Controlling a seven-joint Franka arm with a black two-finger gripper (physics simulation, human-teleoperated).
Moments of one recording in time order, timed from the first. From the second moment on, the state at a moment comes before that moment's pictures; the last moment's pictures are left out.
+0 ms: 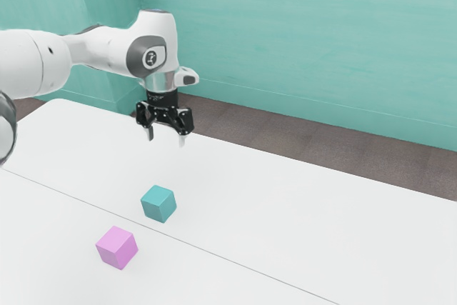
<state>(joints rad) 0.19 0.55 -0.20 -1.43 0.11 1.80 -0.14</state>
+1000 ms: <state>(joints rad) 0.22 0.32 -0.14 -2.02 0.02 2.34 0.21</state>
